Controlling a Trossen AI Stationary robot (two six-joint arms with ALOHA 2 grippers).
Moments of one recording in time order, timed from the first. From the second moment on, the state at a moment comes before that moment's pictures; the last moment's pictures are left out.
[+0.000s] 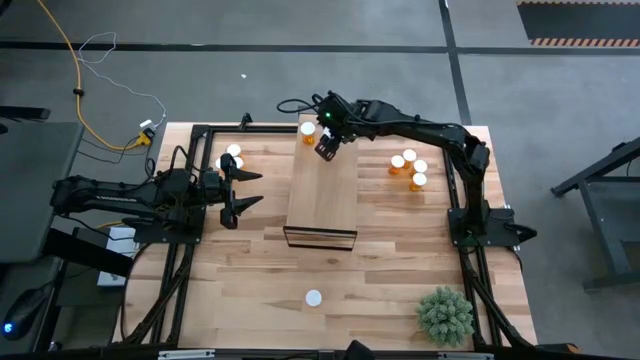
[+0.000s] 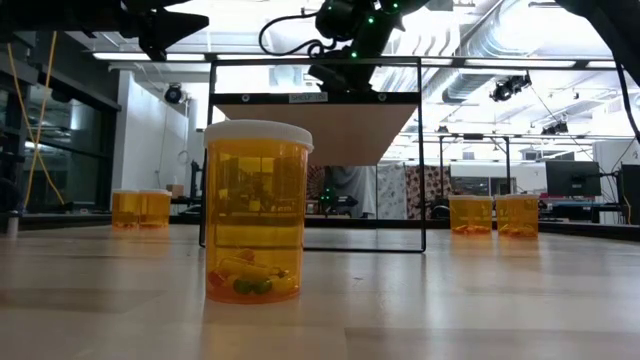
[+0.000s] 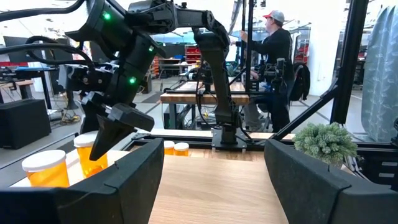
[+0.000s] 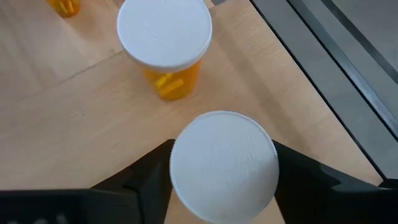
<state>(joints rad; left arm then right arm) 0.12 0.53 0.31 0.31 -0.13 0.03 -0.40 1.97 1.90 -0.90 0.18 0.13</state>
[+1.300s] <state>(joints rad) 0.12 0.53 0.31 0.29 -0.14 0.03 -0.31 1.43 1.25 -0.34 0.25 0.05</state>
